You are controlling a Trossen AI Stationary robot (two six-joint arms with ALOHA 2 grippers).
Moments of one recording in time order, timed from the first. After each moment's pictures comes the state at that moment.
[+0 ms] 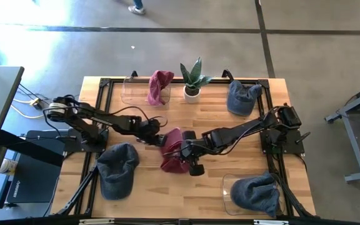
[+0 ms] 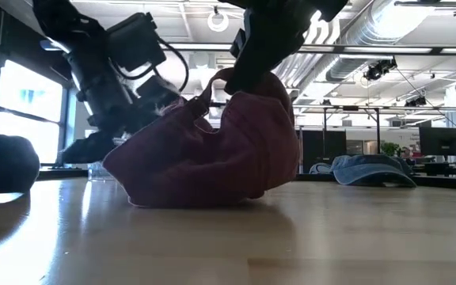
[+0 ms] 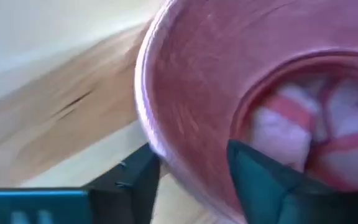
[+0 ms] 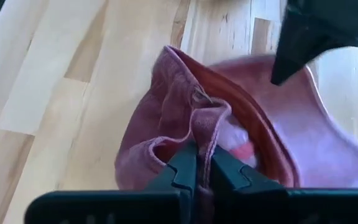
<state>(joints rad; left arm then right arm) 0.01 1.50 0.65 -0.06 0.14 -1.26 0.24 1.83 1.39 -0.48 0.05 0.05</state>
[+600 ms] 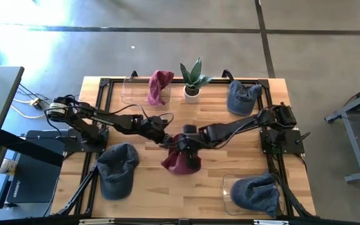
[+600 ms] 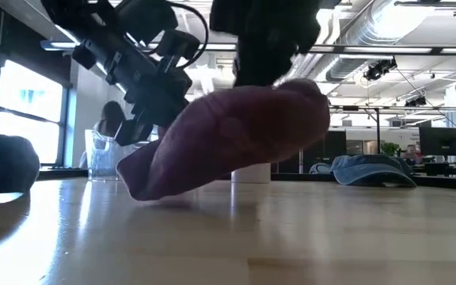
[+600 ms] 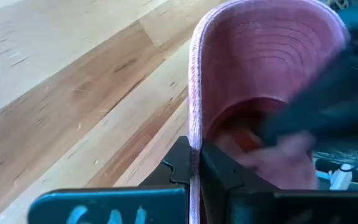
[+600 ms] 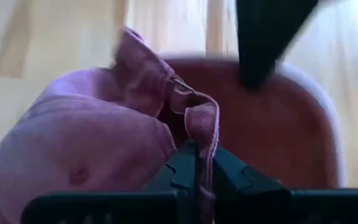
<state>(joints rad) -0.01 1.50 0.73 0.11 0.14 -1.02 0.17 1.88 1.39 -0.51 0.09 0.10</state>
